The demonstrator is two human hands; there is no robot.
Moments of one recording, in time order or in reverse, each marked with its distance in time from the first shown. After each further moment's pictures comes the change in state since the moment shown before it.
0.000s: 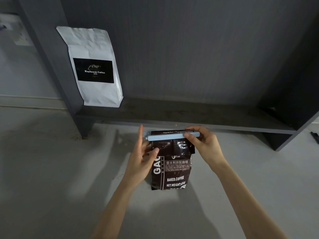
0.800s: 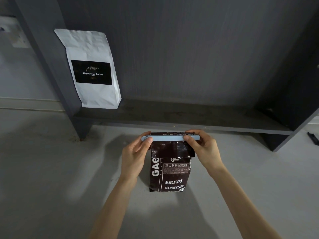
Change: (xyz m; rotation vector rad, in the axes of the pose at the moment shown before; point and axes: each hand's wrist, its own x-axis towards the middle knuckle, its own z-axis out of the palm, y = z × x) left_hand 0.007 0.017 0.003 -0.145 0.262 -0.056; right_hand -0.007 0.002 0.001 0.004 0.073 0.025
